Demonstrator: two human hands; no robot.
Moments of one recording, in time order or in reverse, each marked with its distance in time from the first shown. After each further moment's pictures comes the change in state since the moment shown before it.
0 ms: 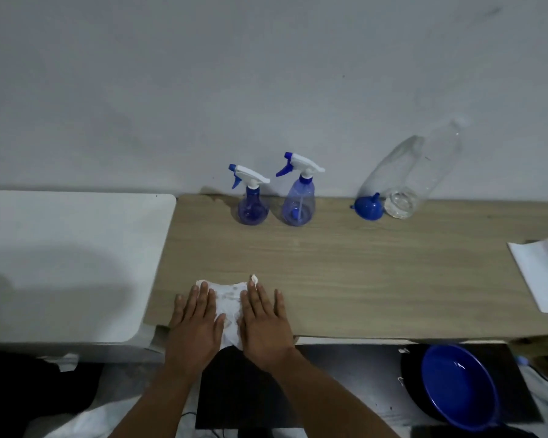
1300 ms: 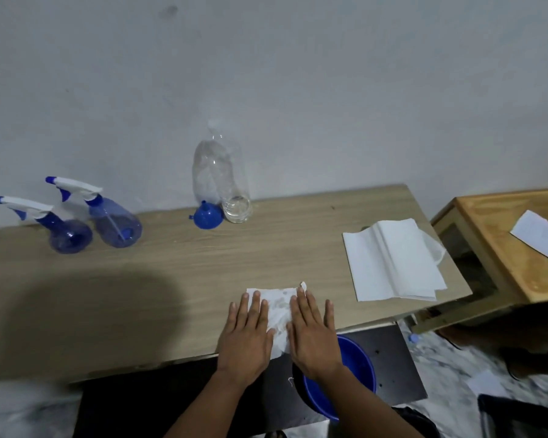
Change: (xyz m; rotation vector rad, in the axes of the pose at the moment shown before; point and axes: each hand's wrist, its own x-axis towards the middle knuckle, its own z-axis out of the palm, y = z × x) left_hand 0.048 0.507 0.025 0.002 -0.151 0.298; right_hand -0.211 0.462 -0.036 0.023 0.019 0.301
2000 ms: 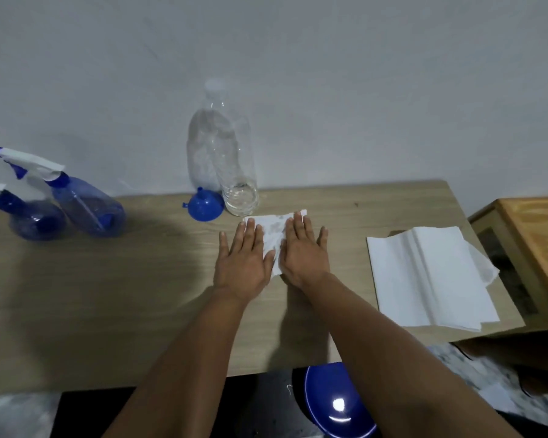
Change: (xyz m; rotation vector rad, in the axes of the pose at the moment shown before) left_hand 0.172 -0.048 -0.031 -0.043 0.047 -0.176; right_hand 0.212 0.002 -0.047 0.085 -0.164 0.036
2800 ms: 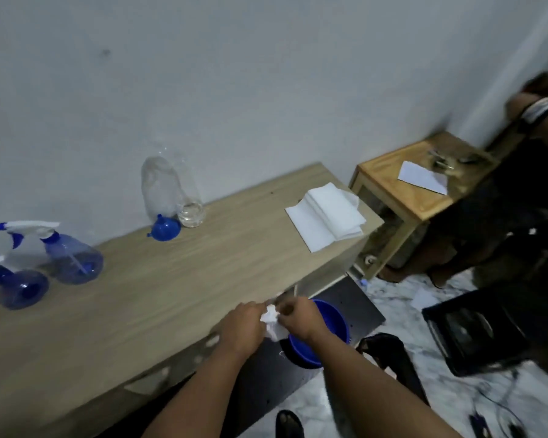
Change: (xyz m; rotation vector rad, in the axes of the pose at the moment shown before) left_hand -0.223 0.017 -0.050 -0.187 -0.273 0.382; right_hand -0.284 -0.047 0.033 0.722 0.045 0.493
